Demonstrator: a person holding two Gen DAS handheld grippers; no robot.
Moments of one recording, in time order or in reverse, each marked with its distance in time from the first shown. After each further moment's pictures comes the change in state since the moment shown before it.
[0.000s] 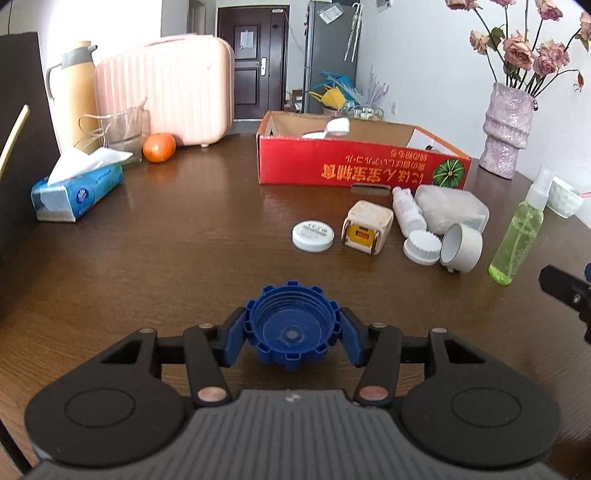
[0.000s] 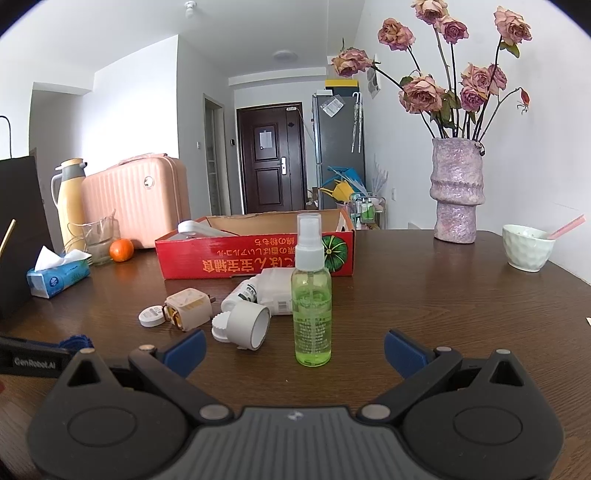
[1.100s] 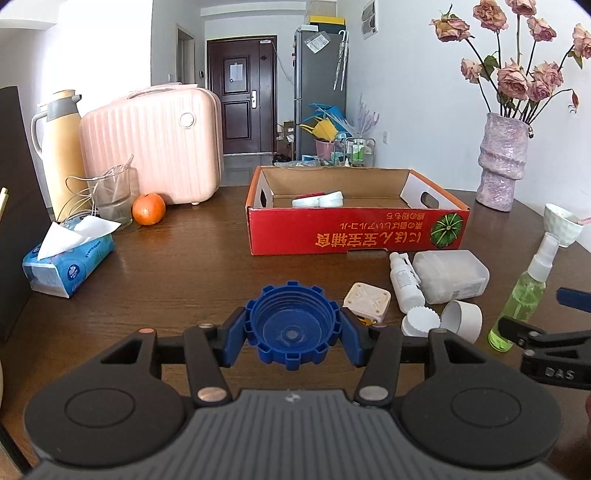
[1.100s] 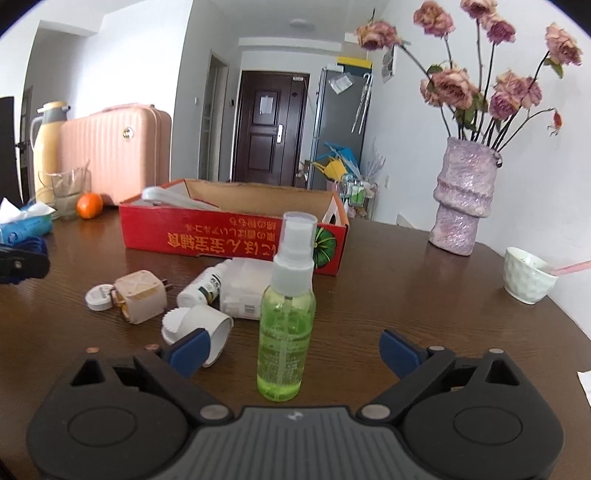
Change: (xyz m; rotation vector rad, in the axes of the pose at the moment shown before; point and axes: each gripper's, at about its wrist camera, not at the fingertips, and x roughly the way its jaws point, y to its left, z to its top) left arm 0.010 -0.007 0.057 0.047 -0.100 -0.003; right arm 0.075 0.001 0.031 -0.147 0.132 -0.088
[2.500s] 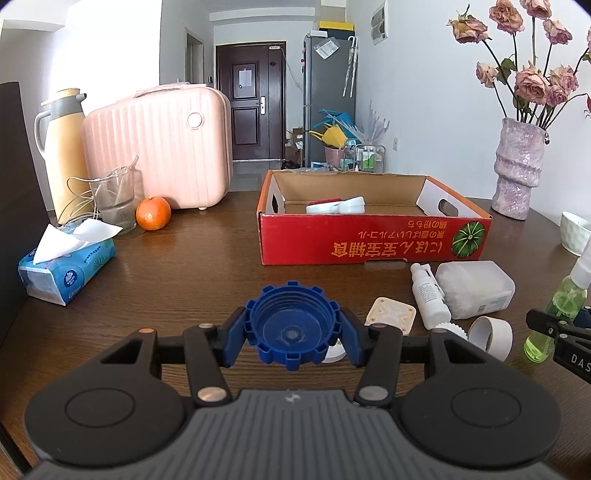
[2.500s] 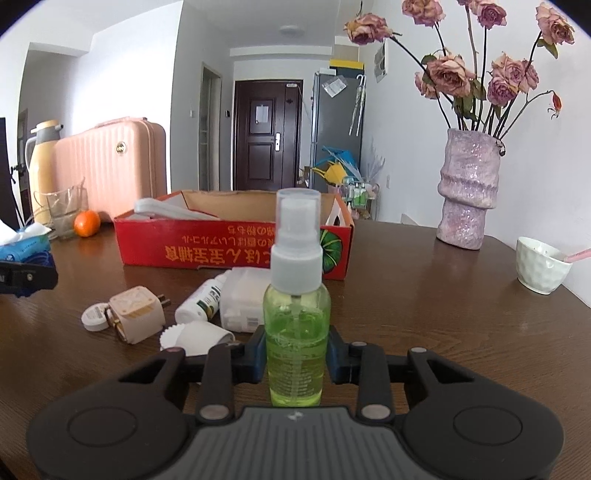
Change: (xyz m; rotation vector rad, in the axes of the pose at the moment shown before) left arm 0.026 0.009 0.000 -0.013 -0.029 0.026; right arm 0.005 -0.002 -0.004 0.067 -0.059 0.034
